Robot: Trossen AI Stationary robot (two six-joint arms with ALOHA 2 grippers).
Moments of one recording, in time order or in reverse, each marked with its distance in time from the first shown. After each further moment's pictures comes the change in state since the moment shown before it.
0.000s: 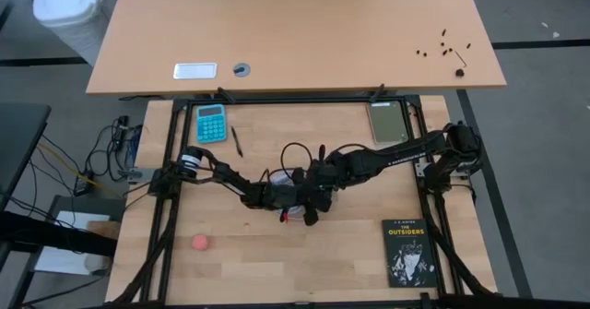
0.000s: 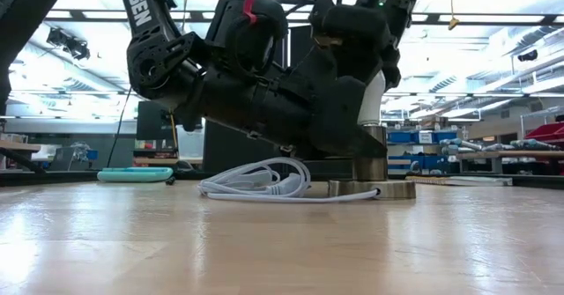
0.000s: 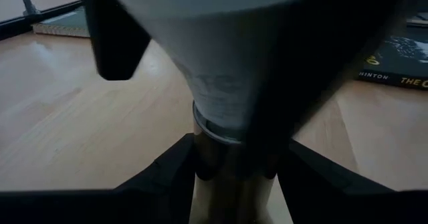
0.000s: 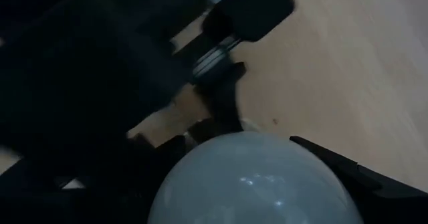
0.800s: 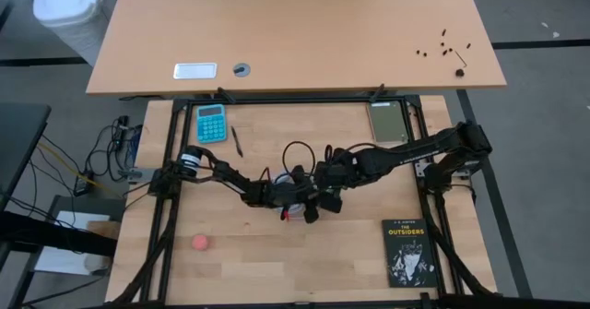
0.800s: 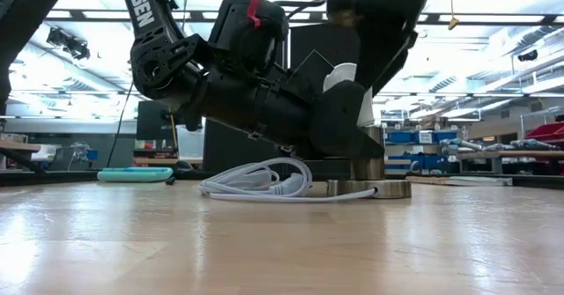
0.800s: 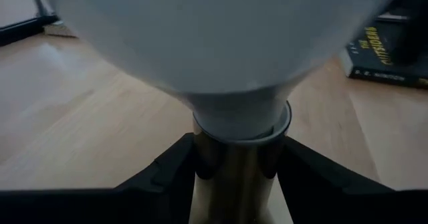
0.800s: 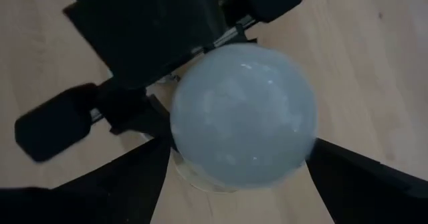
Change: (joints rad) left arm 0.004 -0.002 -0.001 -0.014 0.012 0.009; right arm 0.022 -0.091 -0.001 -0.089 0.040 -0.138
